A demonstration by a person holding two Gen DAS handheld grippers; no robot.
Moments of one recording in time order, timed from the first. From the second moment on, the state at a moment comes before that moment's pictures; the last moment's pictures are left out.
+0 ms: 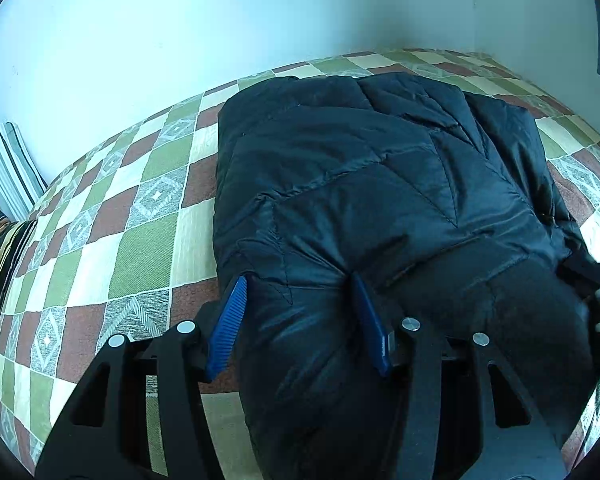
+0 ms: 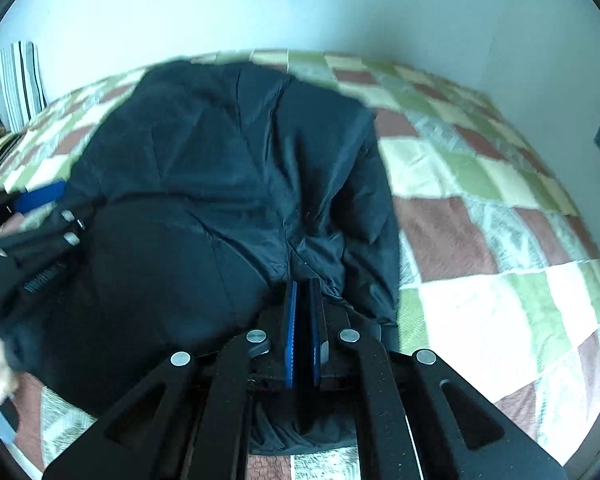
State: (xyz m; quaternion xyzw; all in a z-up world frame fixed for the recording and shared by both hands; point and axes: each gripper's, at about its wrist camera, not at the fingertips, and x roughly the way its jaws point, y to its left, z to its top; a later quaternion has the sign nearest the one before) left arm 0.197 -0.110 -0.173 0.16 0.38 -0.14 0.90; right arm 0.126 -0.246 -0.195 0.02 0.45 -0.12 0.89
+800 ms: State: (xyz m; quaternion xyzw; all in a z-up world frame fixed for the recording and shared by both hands) left arm 0.219 -0.053 -0.143 0.11 0.38 -0.12 0.91; right arm 0.130 -0.262 -0.175 0.03 0.45 -0.10 0.89
